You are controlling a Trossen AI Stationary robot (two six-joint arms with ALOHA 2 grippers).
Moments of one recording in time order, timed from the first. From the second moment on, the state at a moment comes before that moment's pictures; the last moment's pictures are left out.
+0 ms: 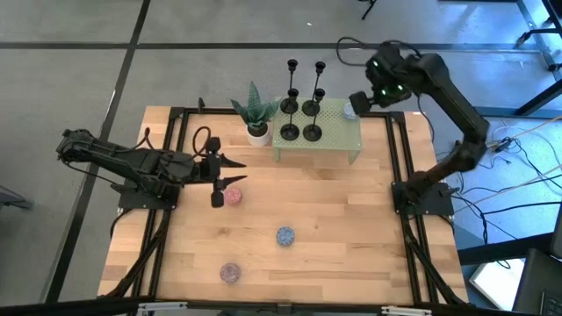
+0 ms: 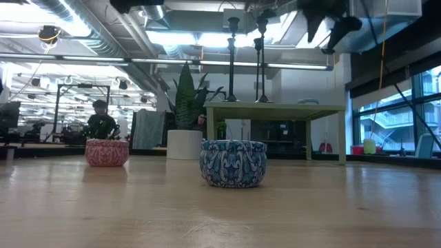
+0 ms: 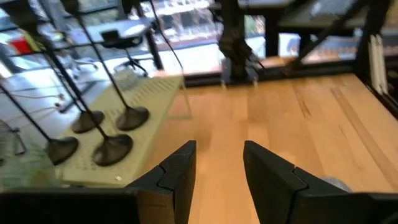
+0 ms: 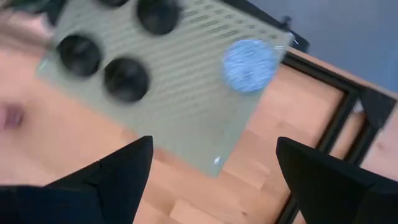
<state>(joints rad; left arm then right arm) -0.23 0.88 0.78 -0.20 -0.43 0.04 -0.68 1.49 1.89 -1.57 0.03 0.42</state>
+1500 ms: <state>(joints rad) -0.23 0.88 0.78 -0.34 -0.41 -0.04 0.29 1.44 0.58 0.42 0.06 0.20</state>
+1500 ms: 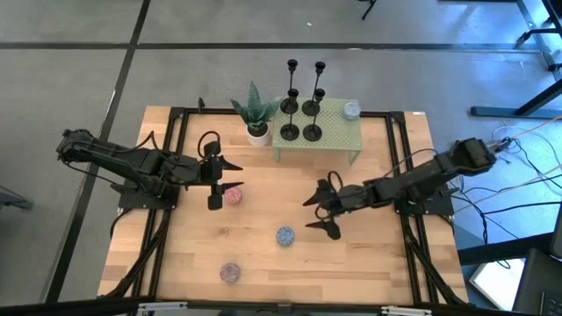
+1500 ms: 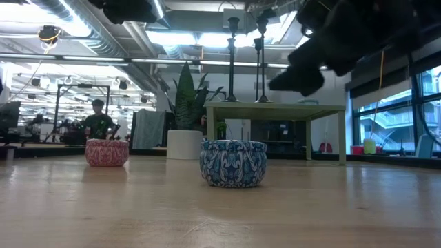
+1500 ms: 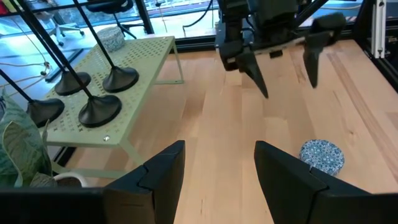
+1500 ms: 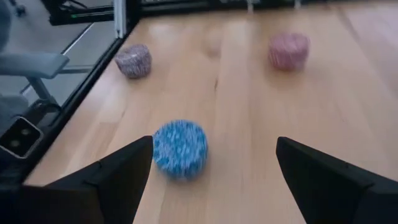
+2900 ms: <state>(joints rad) -0.23 0.89 0.77 -0.40 -0.36 -0.07 0.32 1.94 0.76 0.66 -0.05 0.07</state>
